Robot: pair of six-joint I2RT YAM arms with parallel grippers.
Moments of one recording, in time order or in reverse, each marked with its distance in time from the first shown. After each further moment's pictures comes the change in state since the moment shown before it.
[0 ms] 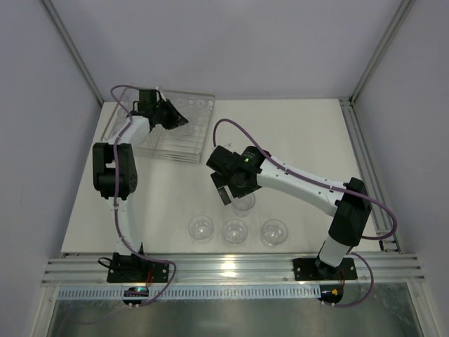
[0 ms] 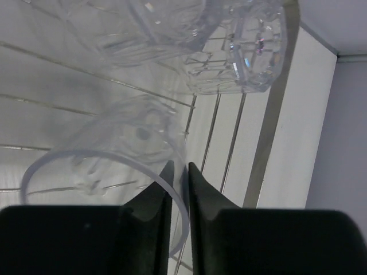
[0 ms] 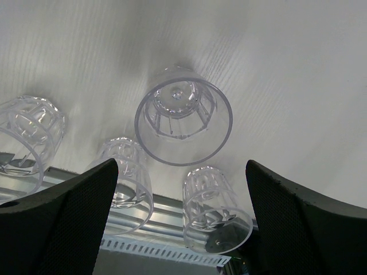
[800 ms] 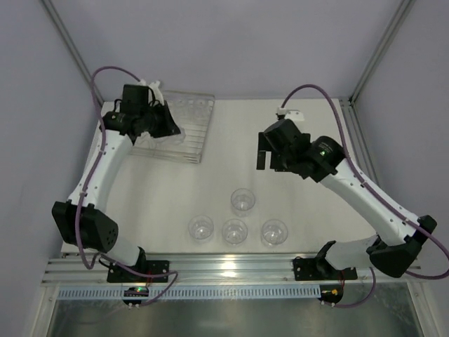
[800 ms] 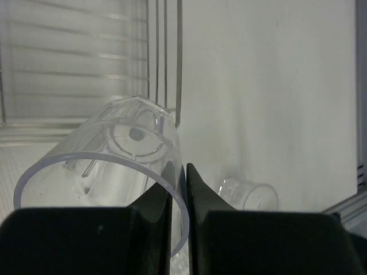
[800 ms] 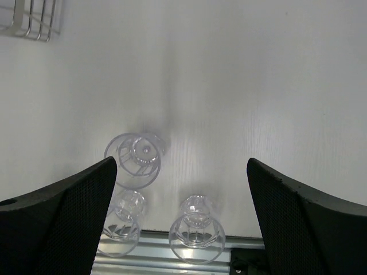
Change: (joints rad) left arm -0.099 -0.555 -0.030 -0.500 -0.147 0.311; right arm -0.198 -0.349 -0.037 0.033 0.134 0.121
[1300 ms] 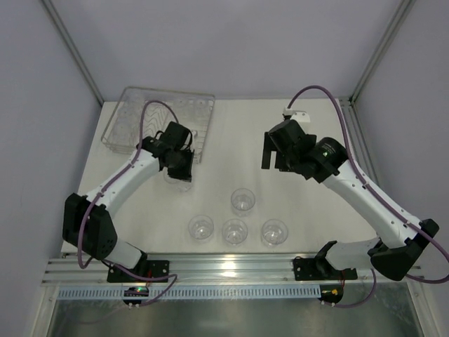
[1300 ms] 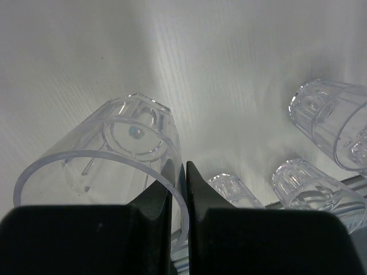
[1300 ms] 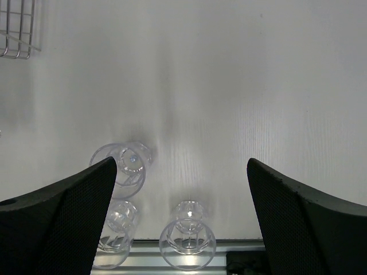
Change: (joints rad) left arm -0.285 -0.100 -0.416 -0.103 -0.216 0.084; right arm -0.082 -0.065 -0.033 0.005 0.042 0.006
